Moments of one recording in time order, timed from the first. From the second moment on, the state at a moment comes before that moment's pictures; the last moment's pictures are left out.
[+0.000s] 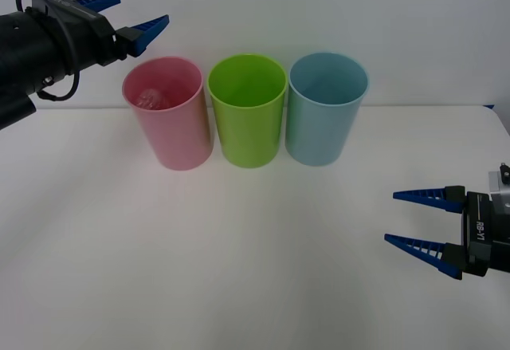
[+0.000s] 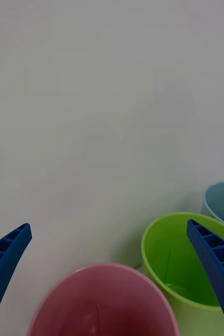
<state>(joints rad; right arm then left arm) 0.03 -0.47 -0.41 -1.68 1.36 -1.53 -0.26 -0.69 1.31 -0.68 -1.75 -0.75 -0.06 0.51</state>
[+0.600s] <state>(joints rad) 0.03 -0.47 -0.41 -1.68 1.36 -1.53 -0.26 0.00 1.31 0.01 -1.93 -0.78 -0.59 0.50</state>
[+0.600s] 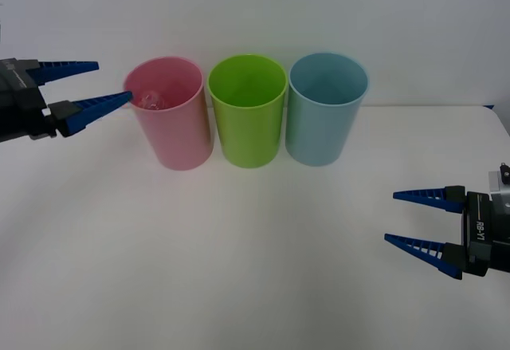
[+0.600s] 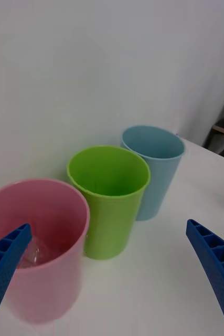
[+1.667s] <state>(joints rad) 0.03 -0.47 -0.41 -1.68 1.36 -1.53 -0.26 0.38 0.74 0.46 -2.09 -1.34 -1.22 0.62</state>
